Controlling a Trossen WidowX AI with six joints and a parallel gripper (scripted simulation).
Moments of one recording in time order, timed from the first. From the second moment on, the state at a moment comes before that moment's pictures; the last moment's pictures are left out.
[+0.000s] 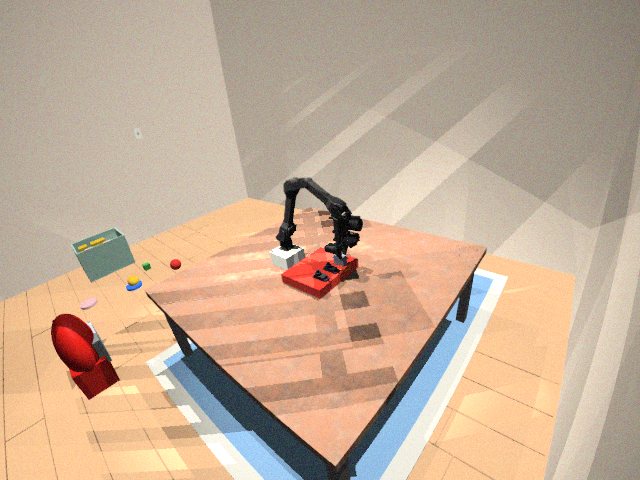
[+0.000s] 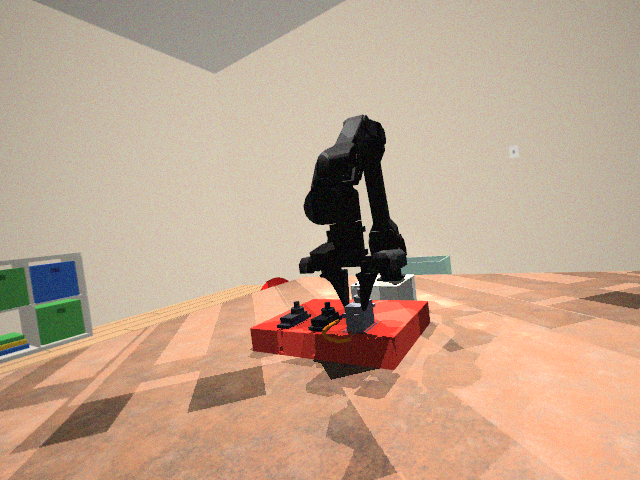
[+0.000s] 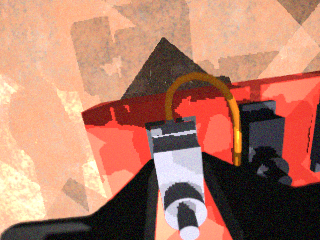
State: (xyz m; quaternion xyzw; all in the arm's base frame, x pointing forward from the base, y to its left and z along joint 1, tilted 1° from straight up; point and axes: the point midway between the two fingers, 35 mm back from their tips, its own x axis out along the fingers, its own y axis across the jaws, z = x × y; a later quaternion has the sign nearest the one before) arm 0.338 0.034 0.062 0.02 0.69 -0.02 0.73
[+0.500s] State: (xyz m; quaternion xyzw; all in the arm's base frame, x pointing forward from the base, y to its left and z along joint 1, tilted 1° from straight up) arm 0.338 0.034 0.050 0.02 0.69 -0.02 0.73
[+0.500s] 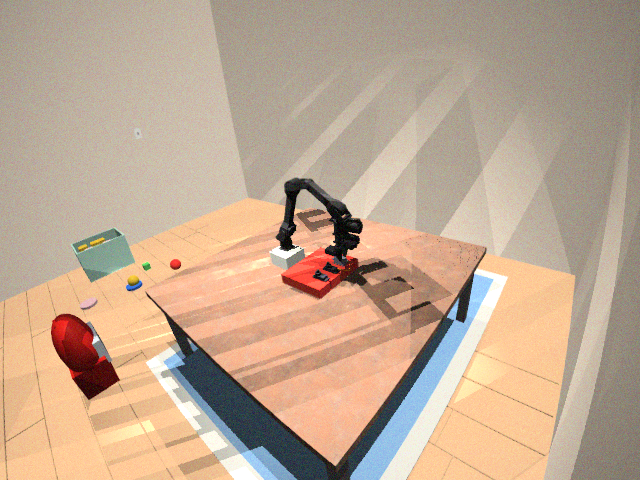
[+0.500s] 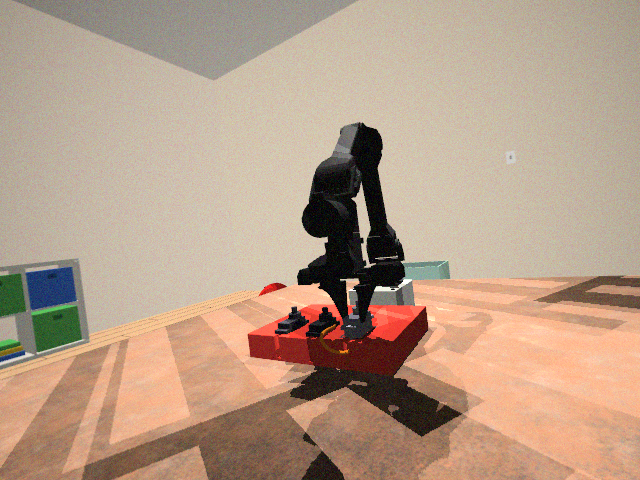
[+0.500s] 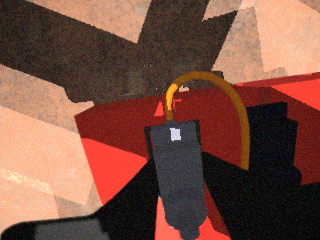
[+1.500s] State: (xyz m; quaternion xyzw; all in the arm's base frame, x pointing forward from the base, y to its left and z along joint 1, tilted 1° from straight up) arm 0.338 0.034 0.037 0.02 0.69 -0.02 0.73
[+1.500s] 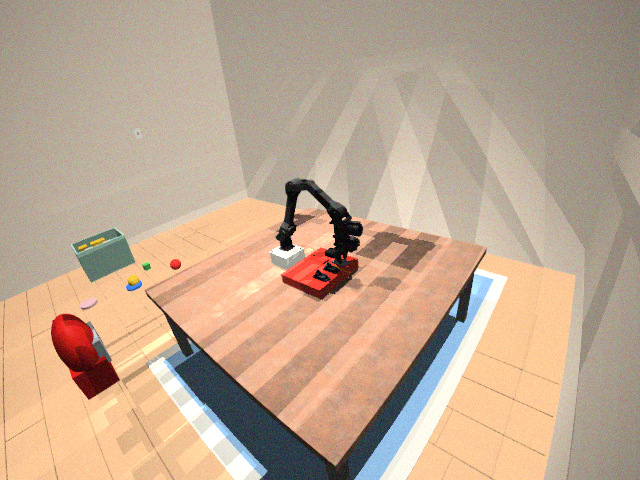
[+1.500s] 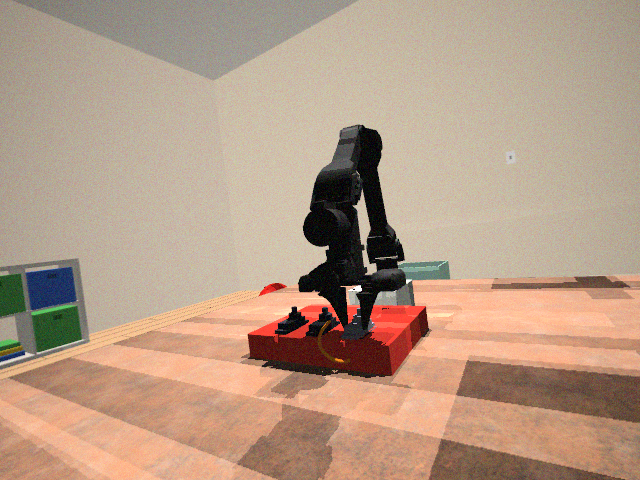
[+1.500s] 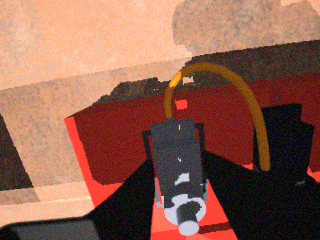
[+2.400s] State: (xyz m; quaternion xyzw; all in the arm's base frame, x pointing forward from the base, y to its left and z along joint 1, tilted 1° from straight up) arm 0.232 0.040 0.127 0.02 0.68 -0.01 0.73
